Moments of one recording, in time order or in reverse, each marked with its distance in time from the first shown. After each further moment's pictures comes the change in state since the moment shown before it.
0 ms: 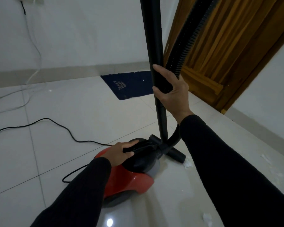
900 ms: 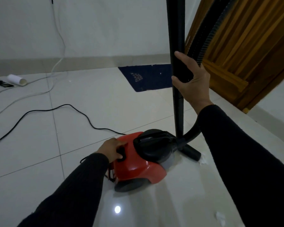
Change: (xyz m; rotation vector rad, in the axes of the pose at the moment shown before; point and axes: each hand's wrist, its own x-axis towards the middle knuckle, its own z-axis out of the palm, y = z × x) left_hand -0.041 -0.069 -0.026 0.430 0.052 -0.204; right_hand -0.001 0.005 0.015 0.020 -0.038 0.033
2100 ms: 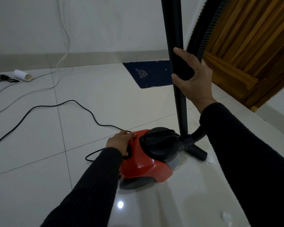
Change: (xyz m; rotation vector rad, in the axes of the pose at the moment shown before) left_hand 0.008 0.020 -0.001 0.263 0.033 -0.046; right_hand -0.002 -0.005 0.020 0.039 -0.043 -0.059
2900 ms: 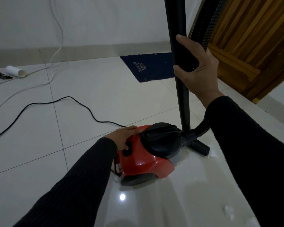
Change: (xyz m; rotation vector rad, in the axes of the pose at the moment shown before) left_hand 0.021 -0.010 -0.012 -0.087 -0.196 0.251; right_hand 0.000 0.003 -0.001 0.009 0.007 -0.019
